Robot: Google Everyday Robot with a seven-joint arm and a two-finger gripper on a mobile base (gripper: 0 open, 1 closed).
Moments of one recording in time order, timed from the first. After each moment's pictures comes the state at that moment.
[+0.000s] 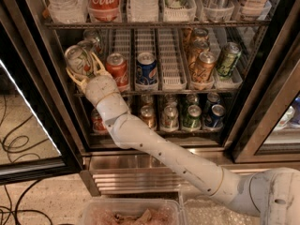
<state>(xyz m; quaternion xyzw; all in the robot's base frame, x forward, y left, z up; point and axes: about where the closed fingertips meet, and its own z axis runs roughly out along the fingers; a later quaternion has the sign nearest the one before) 0.675 0.177 0.887 -0.24 0.47 0.11 0.84</state>
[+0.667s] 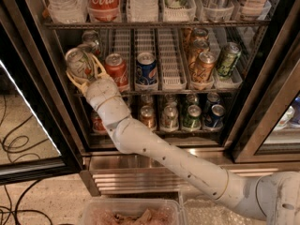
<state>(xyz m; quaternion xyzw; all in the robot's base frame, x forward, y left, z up) 0.657 0.174 0.889 -0.23 0.48 0.12 0.84</state>
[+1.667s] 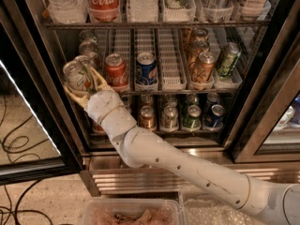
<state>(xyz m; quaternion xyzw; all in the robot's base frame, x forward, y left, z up) 0.607 0.175 0.876 -0.26 0.51 0.18 0.80</state>
